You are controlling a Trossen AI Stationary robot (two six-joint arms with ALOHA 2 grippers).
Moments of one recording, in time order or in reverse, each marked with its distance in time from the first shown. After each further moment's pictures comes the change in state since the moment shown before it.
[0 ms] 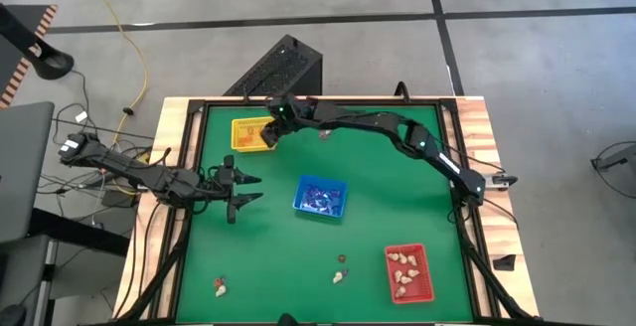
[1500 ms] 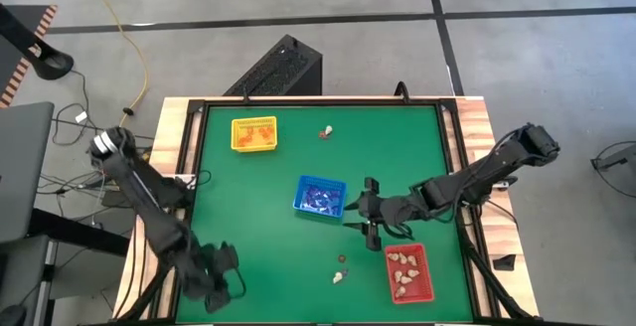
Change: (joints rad) left arm -0.602 0.801 0.749 -0.739 0.488 -1.325; right arm 0.734 -1.072 -1.352 0.393 0.426 -0.115
